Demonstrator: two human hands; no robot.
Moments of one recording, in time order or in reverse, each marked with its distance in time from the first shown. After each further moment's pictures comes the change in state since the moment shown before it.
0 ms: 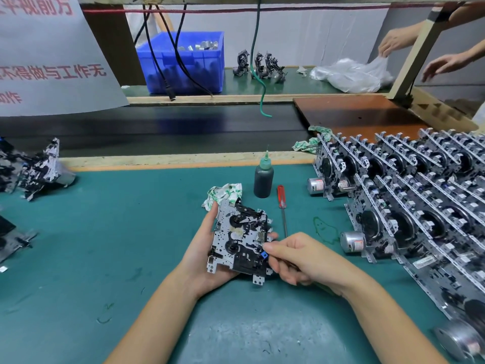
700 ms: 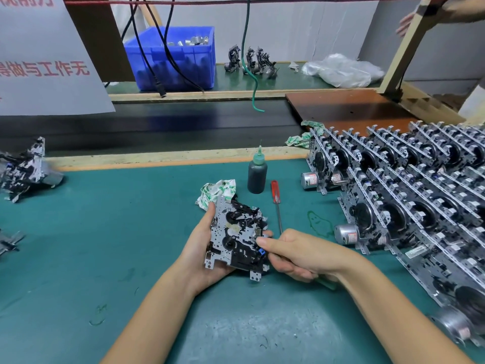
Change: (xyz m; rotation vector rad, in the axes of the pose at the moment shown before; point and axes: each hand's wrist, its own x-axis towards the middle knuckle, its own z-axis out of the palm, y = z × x) left_hand 0.003 -0.001 0.005 0.030 0.118 -0.001; right_hand 0.000 -0.006 -0.006 -0.183 -0.082 0.088
